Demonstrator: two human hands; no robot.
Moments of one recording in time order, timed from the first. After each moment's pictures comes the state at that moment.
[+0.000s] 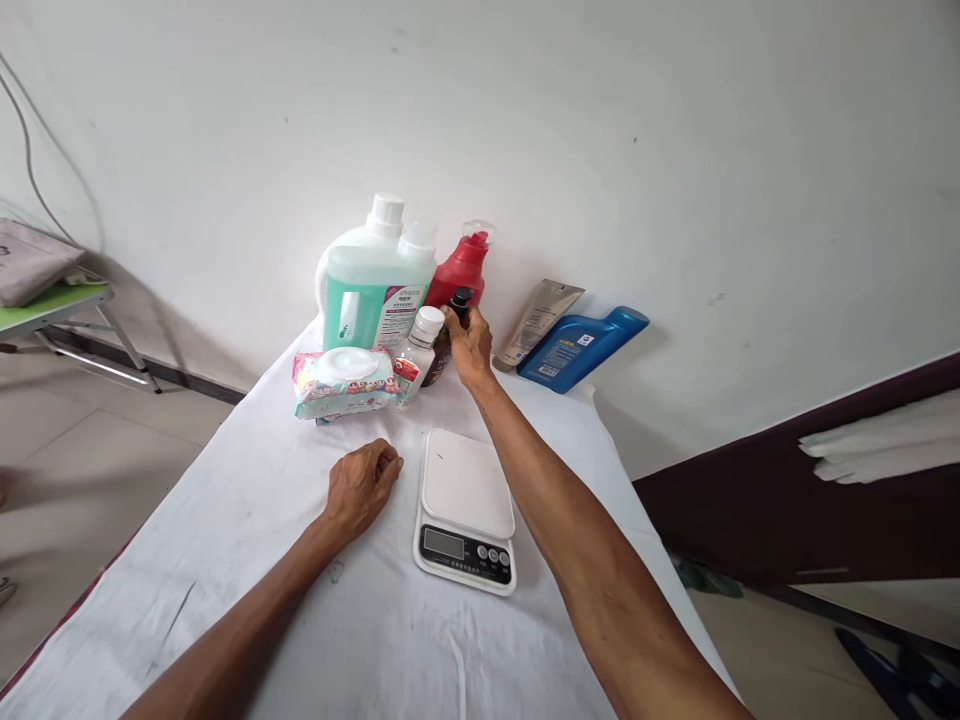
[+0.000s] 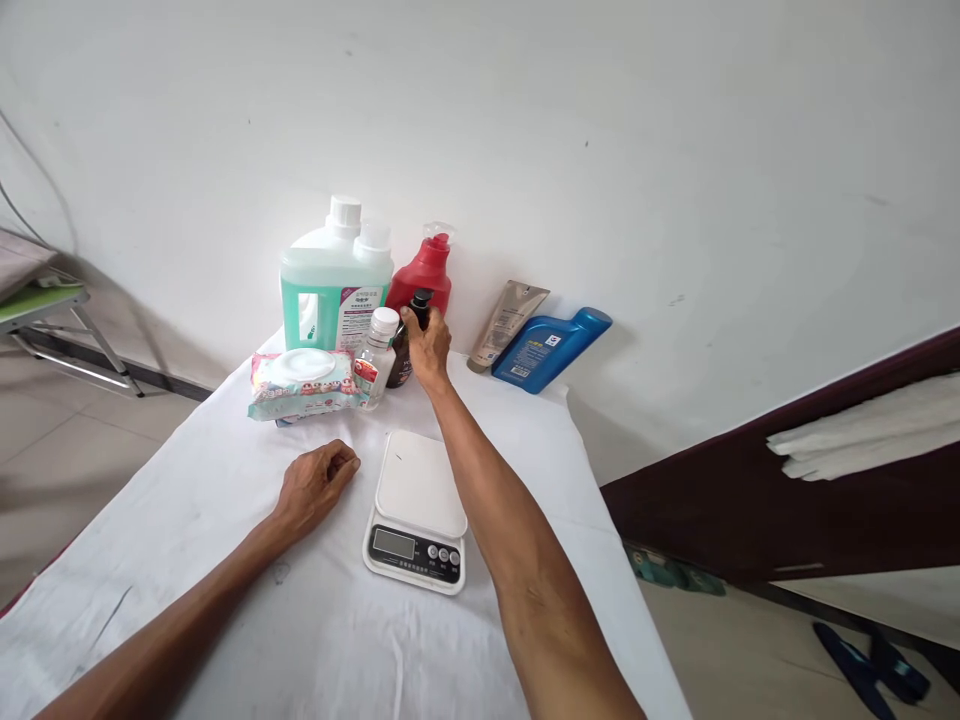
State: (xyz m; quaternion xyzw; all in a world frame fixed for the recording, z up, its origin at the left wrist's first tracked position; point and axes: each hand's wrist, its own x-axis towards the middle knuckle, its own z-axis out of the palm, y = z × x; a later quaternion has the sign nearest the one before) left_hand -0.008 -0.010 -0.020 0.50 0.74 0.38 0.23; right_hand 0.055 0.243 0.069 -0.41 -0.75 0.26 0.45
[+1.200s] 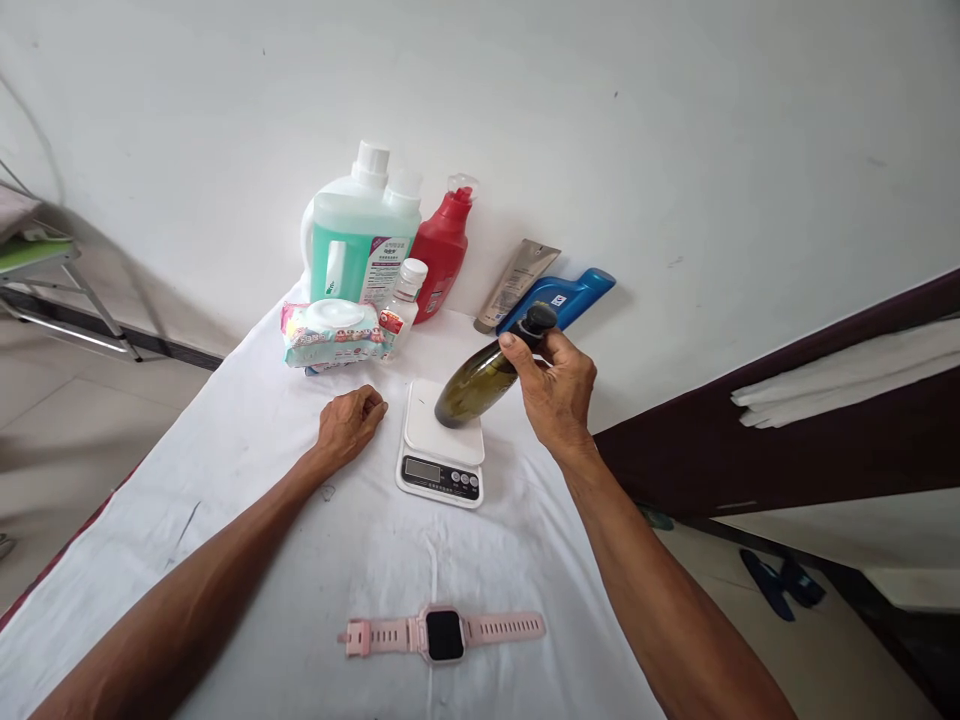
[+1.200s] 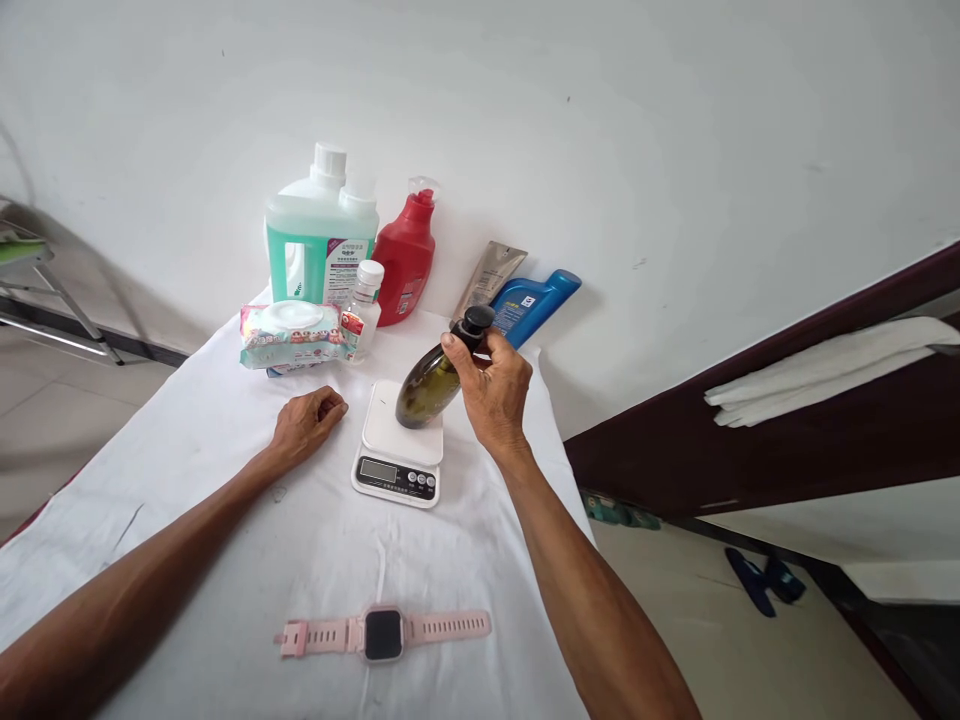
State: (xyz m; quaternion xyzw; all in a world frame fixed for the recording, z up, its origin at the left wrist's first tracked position) left_hand -0.009 -0.014 -0.020 0.51 0.75 0.37 0.21; right_hand 0.200 0.099 0.110 -0.39 -0.75 0.20 0.50
